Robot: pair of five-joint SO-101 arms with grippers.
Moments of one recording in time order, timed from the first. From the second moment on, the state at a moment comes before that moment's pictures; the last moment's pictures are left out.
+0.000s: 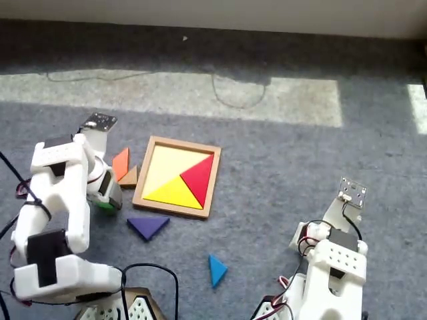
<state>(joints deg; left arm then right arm) -21.7 -1.2 33.3 68.5 -21.9 15.3 -51.6 81.4 53.7 -1.8</state>
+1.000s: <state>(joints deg) 1.2 5.3 14.7 64.8 -25.2 15.3 -51.6 81.4 53.7 -1.8</state>
